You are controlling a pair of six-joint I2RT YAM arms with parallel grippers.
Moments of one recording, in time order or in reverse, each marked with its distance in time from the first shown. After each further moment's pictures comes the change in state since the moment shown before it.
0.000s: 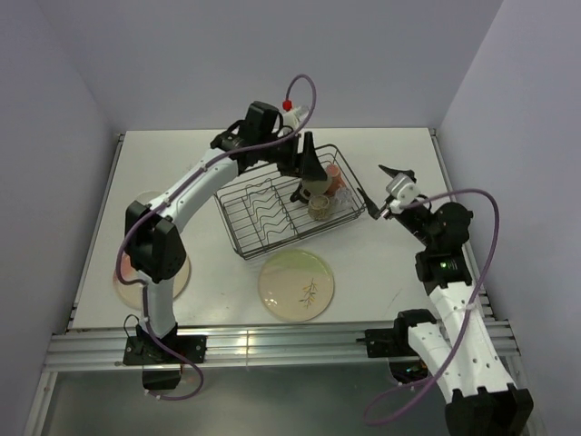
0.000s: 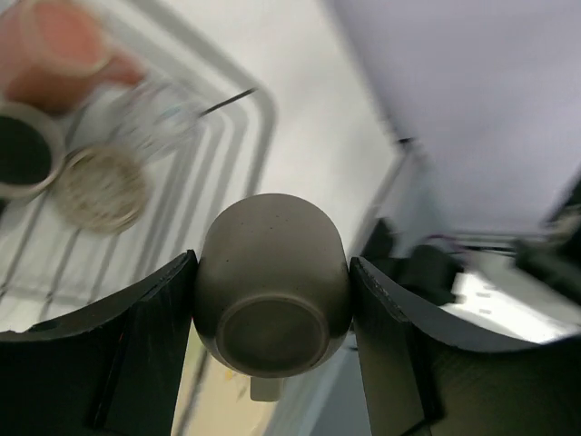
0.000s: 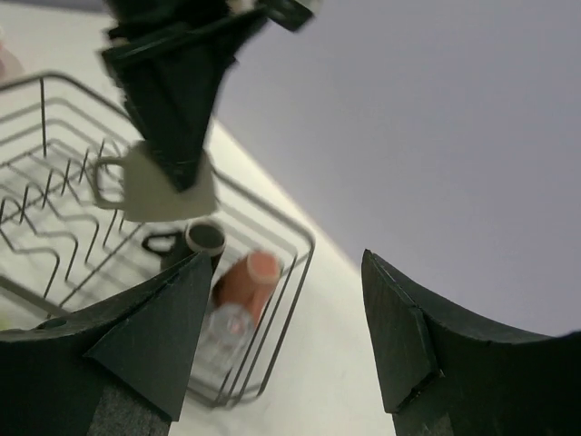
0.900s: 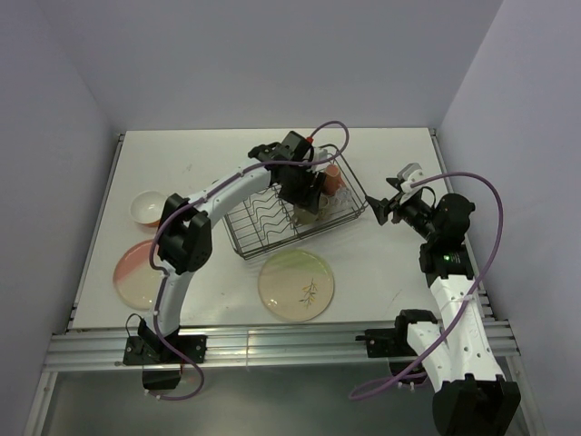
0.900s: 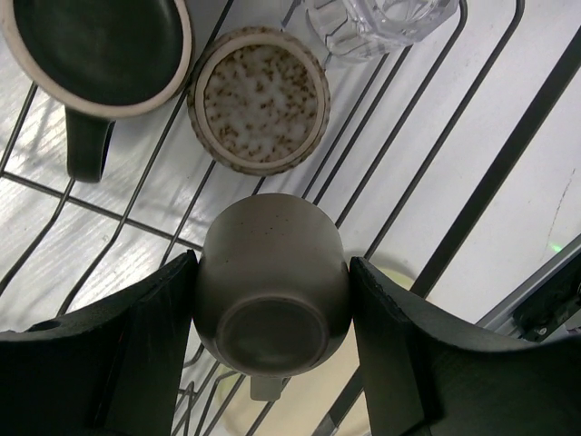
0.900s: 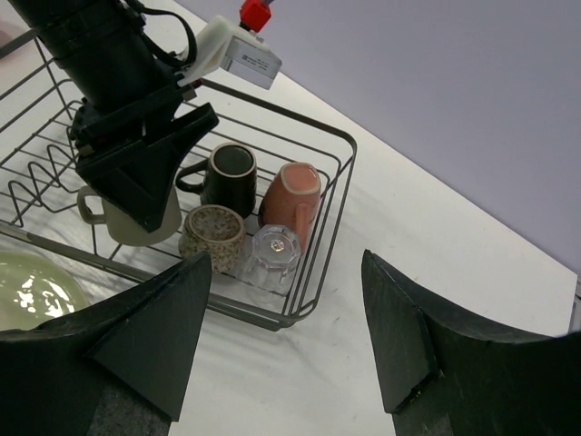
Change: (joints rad) left arm -0.123 0.207 0.082 -0.367 -0.475 0.287; right arm -0.180 0.073 0.013 -0.216 -0.043 0.174
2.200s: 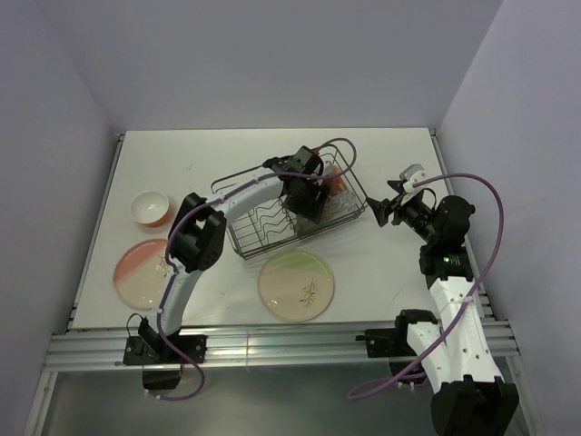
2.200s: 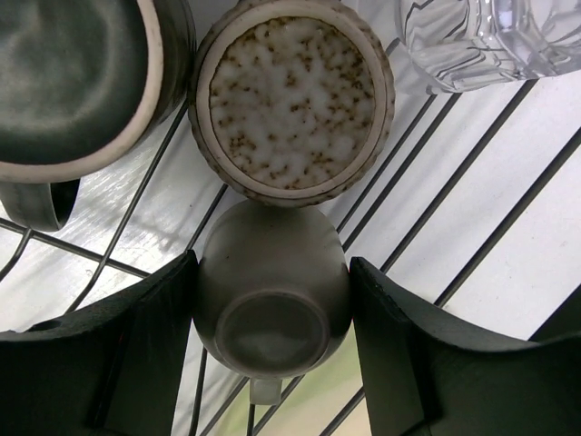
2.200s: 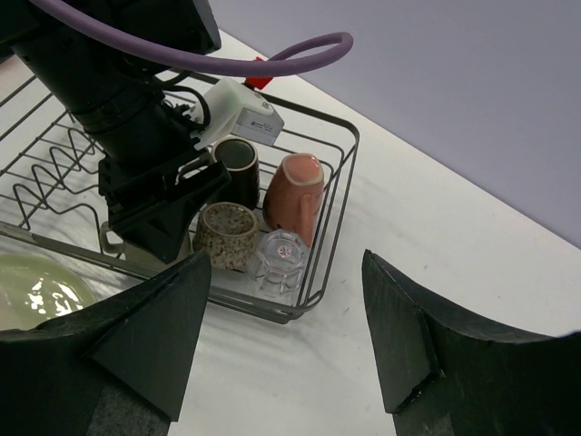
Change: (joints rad) left arm -0.040 0.098 -0.019 0.063 -0.098 -0.024; right arm -0.010 -0.014 -0.019 -0.002 0.011 0.042
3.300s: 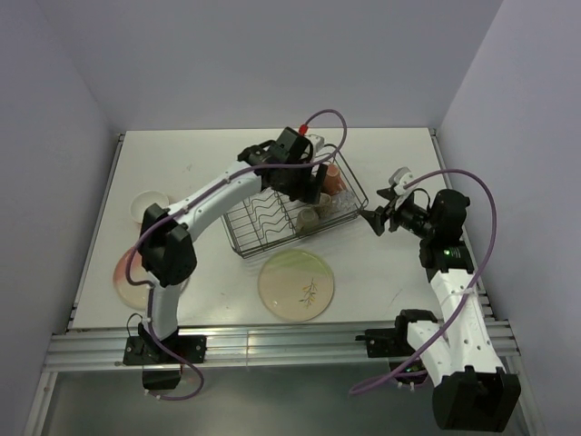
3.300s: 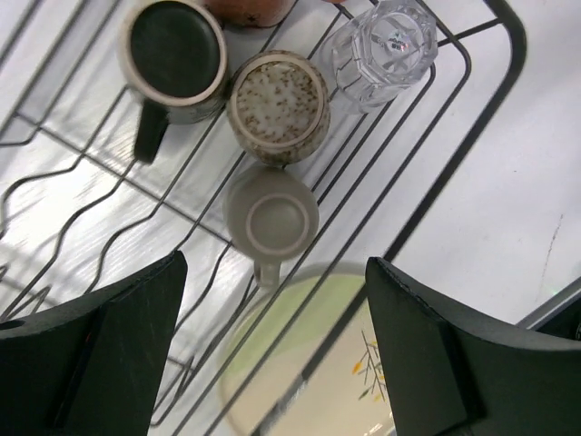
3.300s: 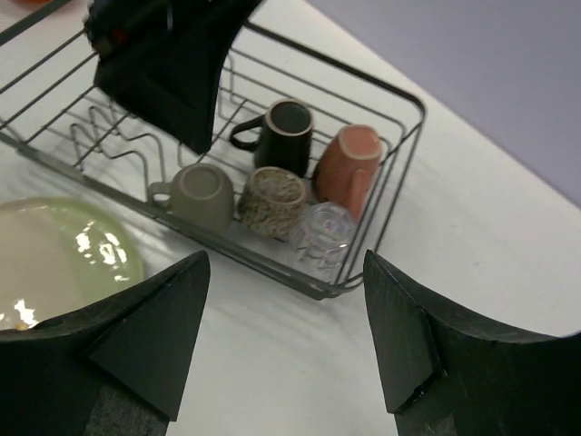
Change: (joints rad) left arm -0.005 -0.222 -0.040 -0.005 -0.082 -0.030; right arm 0.000 0.038 0.025 -0.126 -0.120 -0.102
